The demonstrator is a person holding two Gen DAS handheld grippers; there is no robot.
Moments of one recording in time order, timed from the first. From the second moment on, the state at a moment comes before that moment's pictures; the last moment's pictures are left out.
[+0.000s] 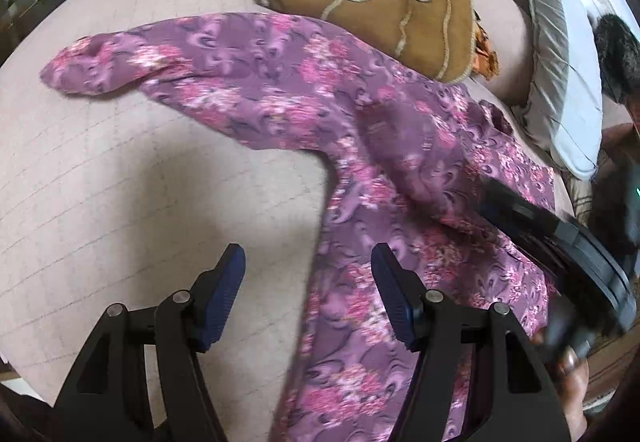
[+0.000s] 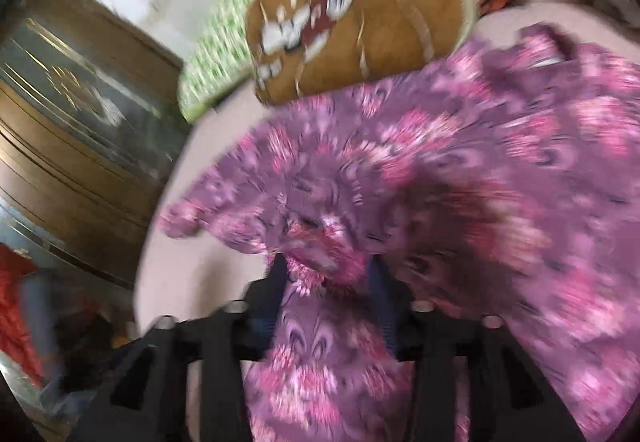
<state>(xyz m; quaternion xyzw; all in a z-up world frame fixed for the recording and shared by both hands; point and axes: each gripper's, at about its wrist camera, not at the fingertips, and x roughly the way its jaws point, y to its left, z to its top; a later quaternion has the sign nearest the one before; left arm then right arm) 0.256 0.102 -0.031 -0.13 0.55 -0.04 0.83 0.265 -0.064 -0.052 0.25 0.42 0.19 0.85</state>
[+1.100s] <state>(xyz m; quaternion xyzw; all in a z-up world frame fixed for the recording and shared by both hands) 0.325 -0.023 -0.028 -0.07 0.55 -0.06 0.83 0.100 -0.313 -0.040 0.35 0.32 0.01 0.88</state>
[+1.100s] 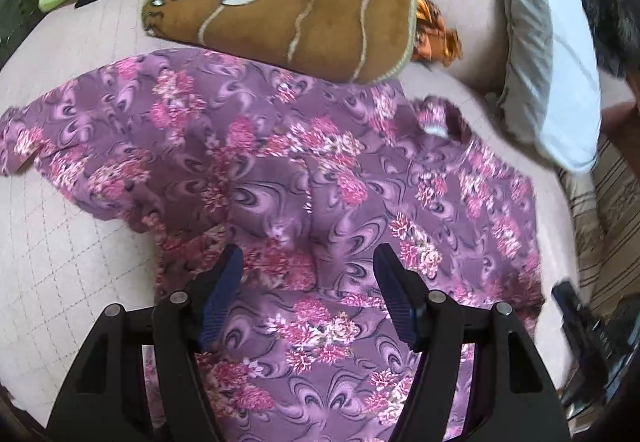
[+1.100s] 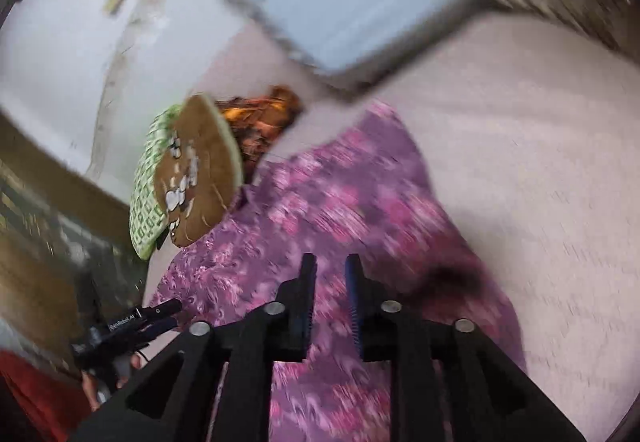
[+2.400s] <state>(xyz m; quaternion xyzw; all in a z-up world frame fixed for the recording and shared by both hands) 0.457 0.334 -0.003 -0.25 0.48 0.20 0.82 0.204 -0.161 -0.093 0.09 0.40 0.01 0.91</state>
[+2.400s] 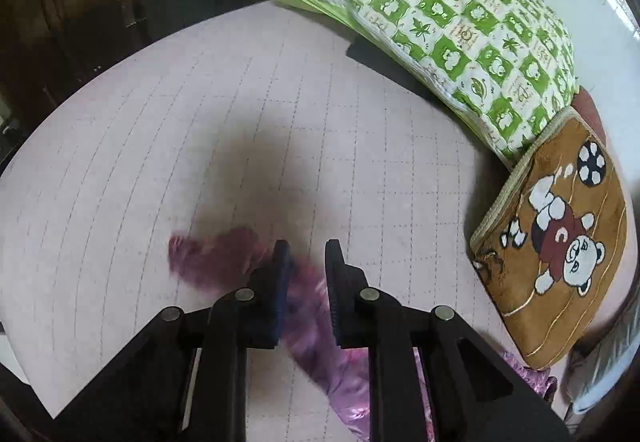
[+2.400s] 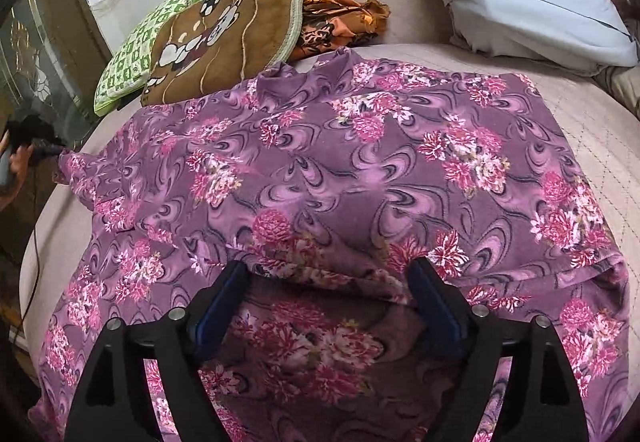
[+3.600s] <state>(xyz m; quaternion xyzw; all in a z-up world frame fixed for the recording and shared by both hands) 0.373 0.297 0.048 -0.22 0.36 0.17 0.89 0.206 -0.160 -0.095 0.09 0.40 0.03 0.91</state>
